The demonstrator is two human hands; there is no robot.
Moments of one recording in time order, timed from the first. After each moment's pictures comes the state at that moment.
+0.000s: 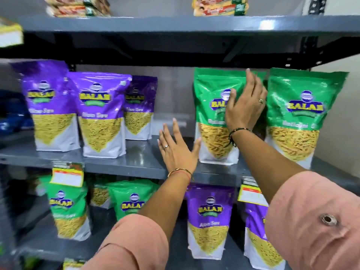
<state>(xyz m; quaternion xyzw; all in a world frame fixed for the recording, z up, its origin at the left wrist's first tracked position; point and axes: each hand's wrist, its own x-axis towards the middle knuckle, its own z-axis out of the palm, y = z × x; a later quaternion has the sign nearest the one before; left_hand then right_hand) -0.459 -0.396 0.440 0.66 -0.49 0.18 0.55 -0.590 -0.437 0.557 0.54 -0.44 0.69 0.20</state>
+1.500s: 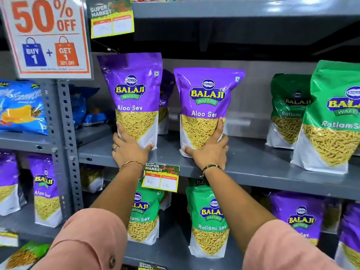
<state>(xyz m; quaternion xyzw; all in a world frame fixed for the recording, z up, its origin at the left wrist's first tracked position) -0.056 -0.338 0.423 0.78 -0.35 0.13 0.50 -0.255 -0.381 0.437 0.66 -0.56 0.50 -0.08</state>
